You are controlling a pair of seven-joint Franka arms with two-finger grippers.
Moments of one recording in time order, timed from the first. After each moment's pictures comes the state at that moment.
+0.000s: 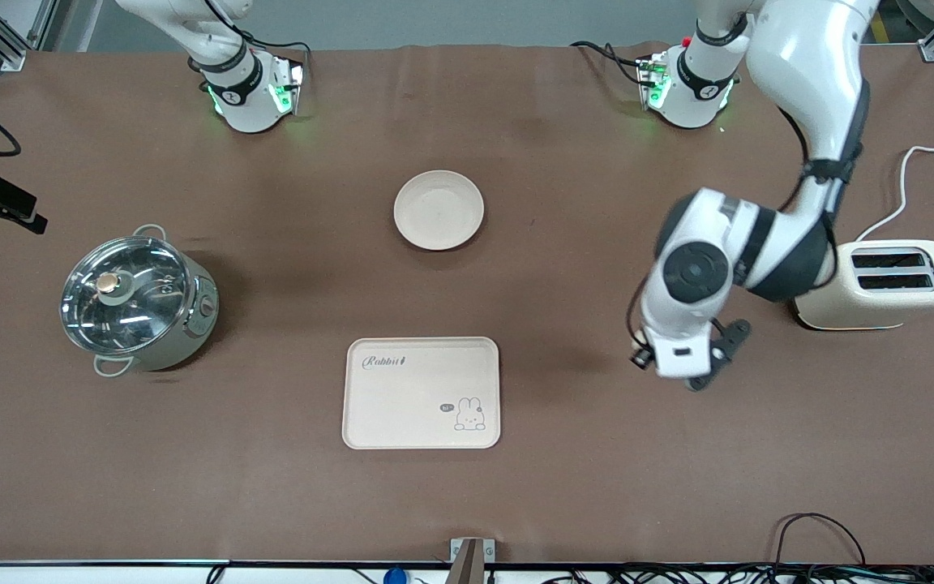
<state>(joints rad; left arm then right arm) -0.19 0.58 -0.17 -1.55 0.32 2.01 -1.31 -0.09 0.02 0.00 -1.53 0.02 1.57 -0.05</state>
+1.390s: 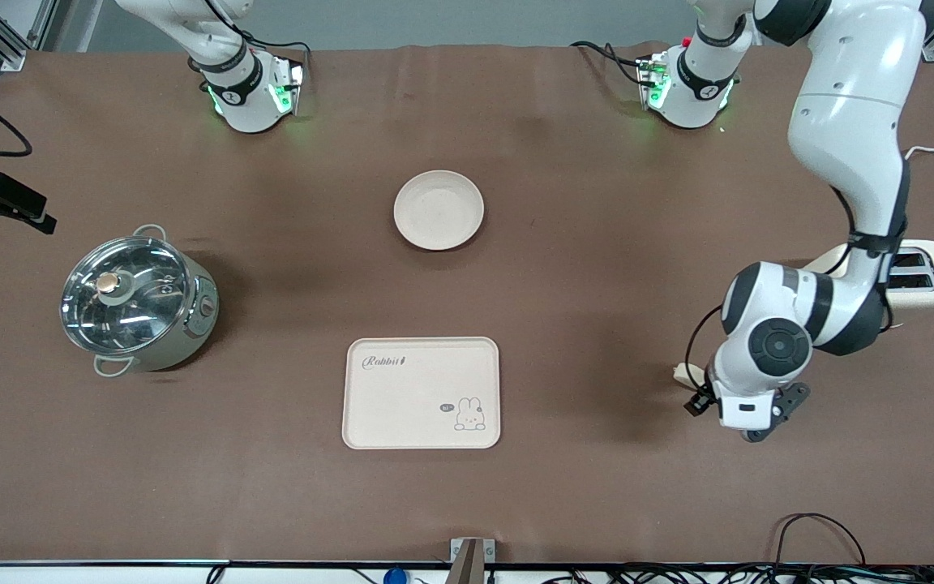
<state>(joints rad) -0.05 0.70 -0.18 -1.44 0.33 2.08 -1.00 -0.08 0.00 0.00 -1.55 0.02 1.58 -0.05</state>
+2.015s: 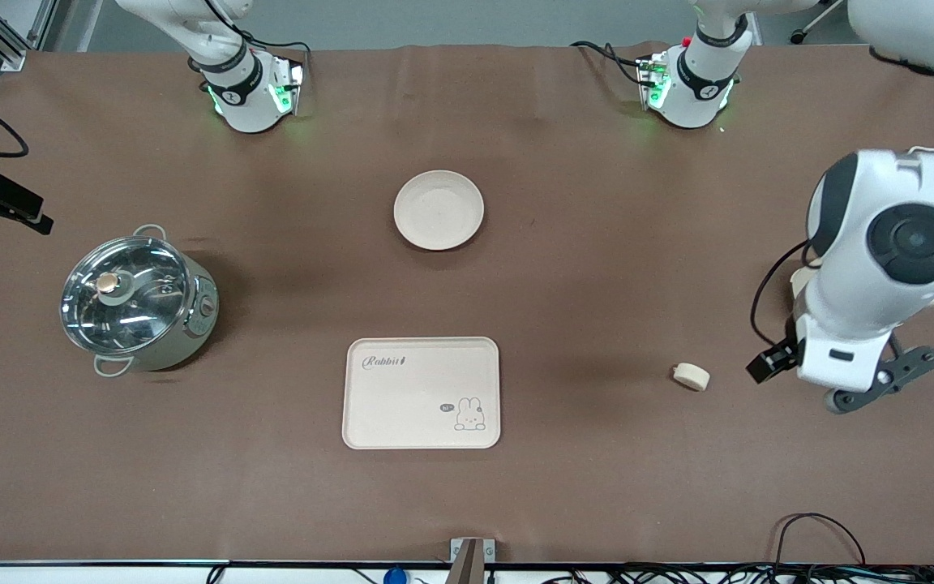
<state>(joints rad) -0.05 0.40 -0.19 -1.38 0.33 1.80 -0.70 -0.09 0.00 -0.01 -1.56 0.02 1.58 -0.05</state>
